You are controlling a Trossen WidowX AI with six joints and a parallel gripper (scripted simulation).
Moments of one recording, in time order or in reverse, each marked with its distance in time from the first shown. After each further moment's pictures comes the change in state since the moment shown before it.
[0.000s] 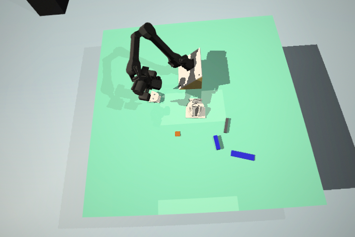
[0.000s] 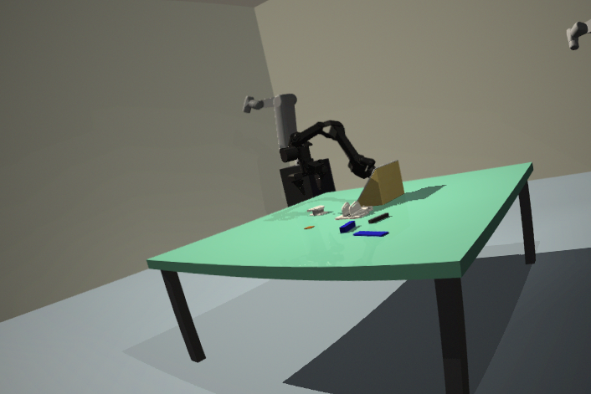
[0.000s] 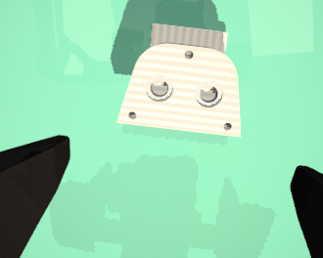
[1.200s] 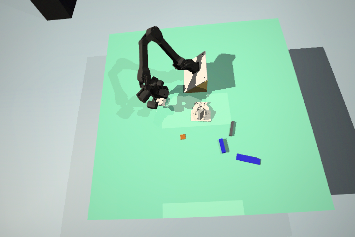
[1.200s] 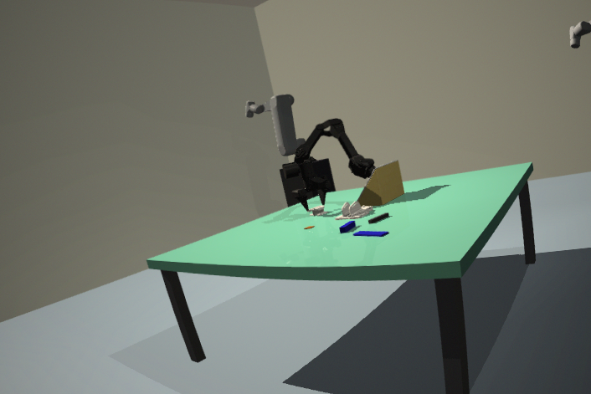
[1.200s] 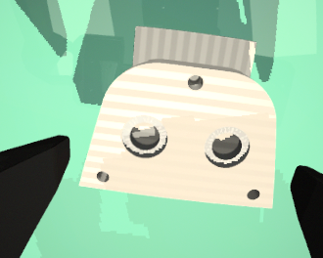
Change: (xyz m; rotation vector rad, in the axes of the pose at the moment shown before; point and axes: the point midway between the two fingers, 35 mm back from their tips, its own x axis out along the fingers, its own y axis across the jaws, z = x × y) arm 0.070 -0.001 0.000 -0.006 0.004 -0.002
